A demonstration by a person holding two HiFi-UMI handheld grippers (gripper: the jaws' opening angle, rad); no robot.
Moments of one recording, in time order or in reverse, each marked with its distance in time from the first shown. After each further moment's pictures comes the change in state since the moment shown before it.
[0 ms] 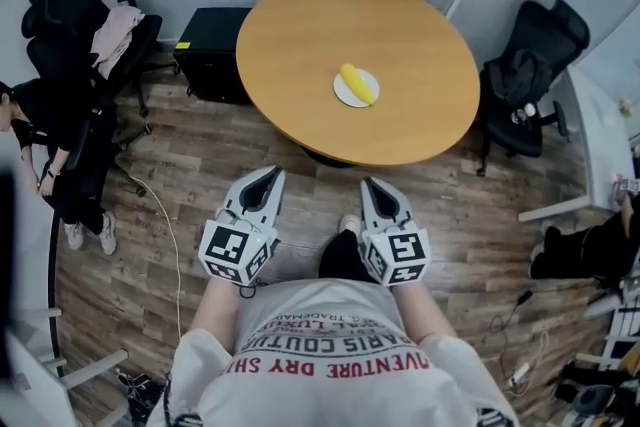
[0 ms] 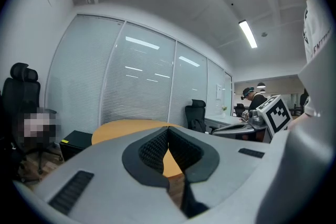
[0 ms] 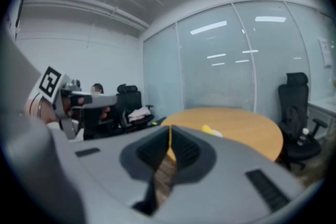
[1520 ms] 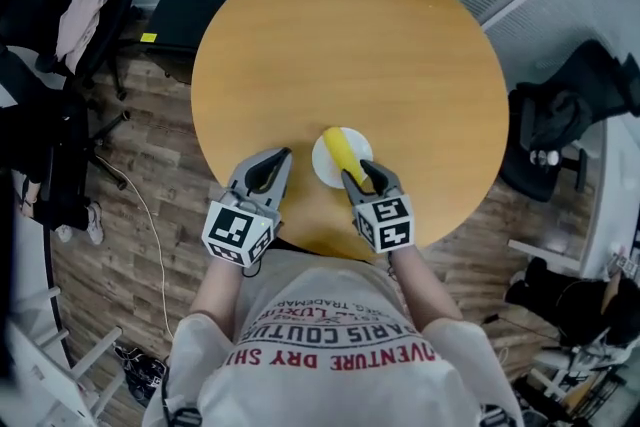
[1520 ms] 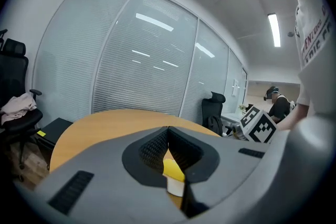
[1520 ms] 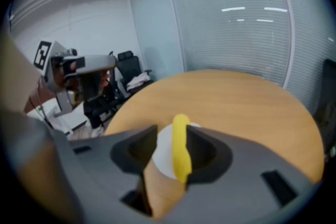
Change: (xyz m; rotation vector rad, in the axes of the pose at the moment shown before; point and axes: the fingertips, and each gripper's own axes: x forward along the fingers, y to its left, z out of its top) left arm 0.335 0.141 -0.030 -0.121 0.122 0.033; right arm 0.309 -0.206 -0.053 0.002 0.477 0.186
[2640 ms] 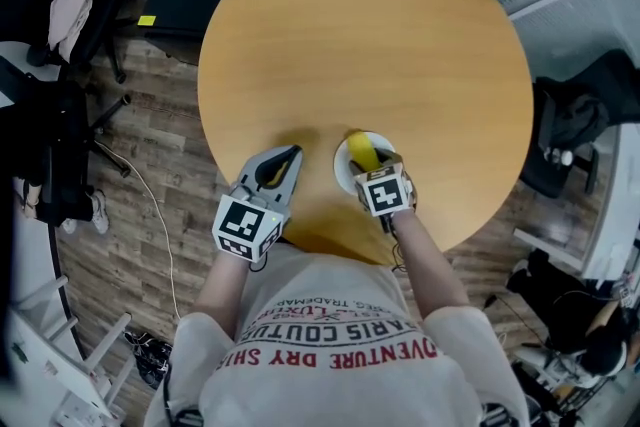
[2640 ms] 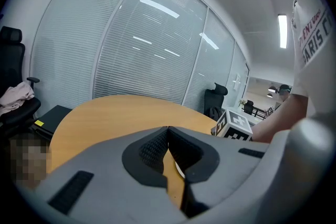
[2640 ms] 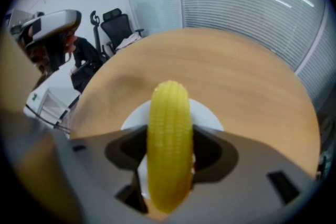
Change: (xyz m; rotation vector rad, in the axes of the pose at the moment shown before) left arm 0.023 0.060 -0.044 -0.051 0.134 -0.025; right arm 0.106 -0.026 -0.060 -0.041 0.439 -0.057
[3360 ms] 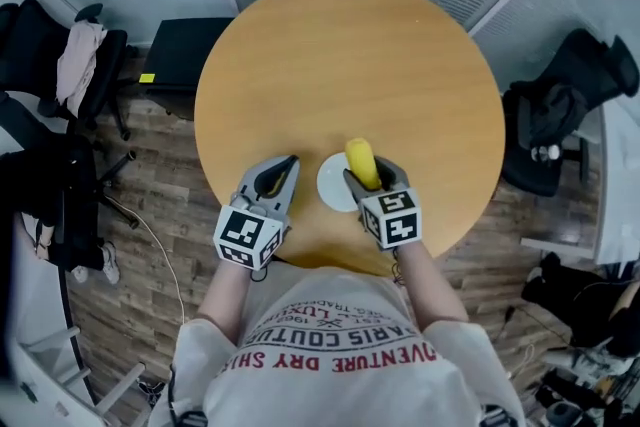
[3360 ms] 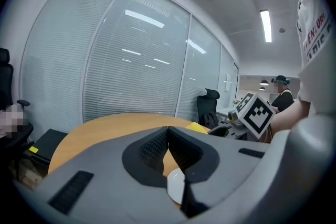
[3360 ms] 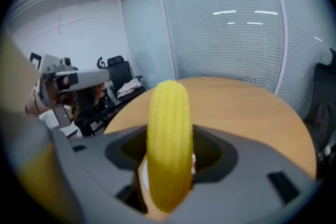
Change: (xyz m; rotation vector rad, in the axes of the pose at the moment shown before) left arm -0.001 -0.044 0.062 0.132 -0.102 -0.049; right arm -0.137 -0.002 0.066 0.108 -0.466 -0.012
